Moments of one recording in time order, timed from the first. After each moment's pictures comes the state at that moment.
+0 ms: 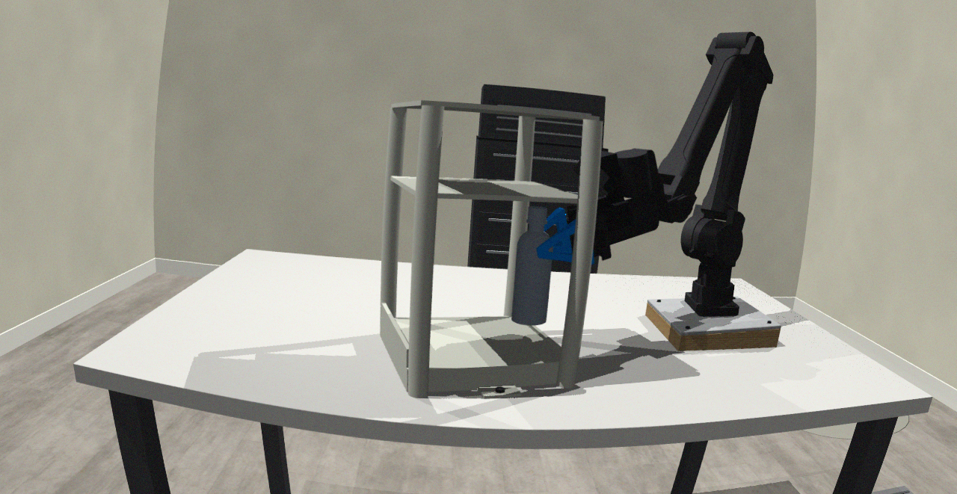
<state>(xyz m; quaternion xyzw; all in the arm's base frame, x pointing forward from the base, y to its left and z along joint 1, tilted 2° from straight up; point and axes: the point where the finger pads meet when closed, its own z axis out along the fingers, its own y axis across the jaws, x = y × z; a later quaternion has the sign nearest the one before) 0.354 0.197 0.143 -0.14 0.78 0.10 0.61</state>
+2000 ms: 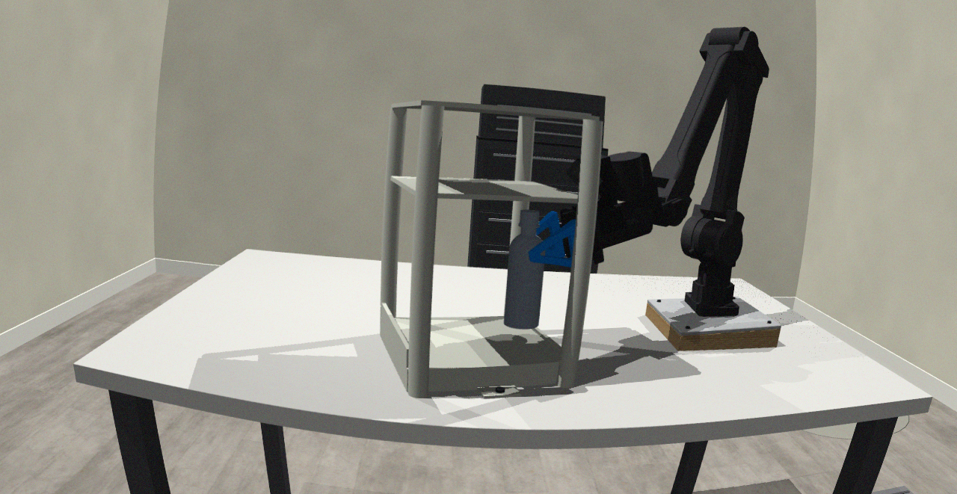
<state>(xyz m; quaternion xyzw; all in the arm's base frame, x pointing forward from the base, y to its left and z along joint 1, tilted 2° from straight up) 0.365 0.200 0.139 -0.14 0.78 0.10 0.61</state>
